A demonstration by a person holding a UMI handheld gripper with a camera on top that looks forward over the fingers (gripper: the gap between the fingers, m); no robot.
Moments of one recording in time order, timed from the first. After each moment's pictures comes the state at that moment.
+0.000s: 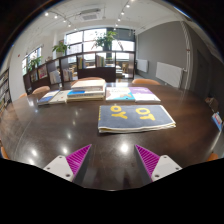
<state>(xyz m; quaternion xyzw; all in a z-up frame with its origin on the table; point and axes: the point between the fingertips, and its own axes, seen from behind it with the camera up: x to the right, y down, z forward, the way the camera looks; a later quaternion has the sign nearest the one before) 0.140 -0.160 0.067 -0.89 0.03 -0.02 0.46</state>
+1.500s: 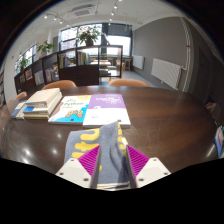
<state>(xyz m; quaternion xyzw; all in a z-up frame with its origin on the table) 0.412 0.052 0.064 -0.90 0.03 -0.04 0.44</state>
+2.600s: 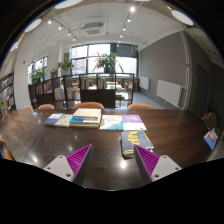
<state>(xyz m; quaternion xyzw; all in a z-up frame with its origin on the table) 0.208 -0.189 0.247 -0.84 0.01 -0.02 0.54</state>
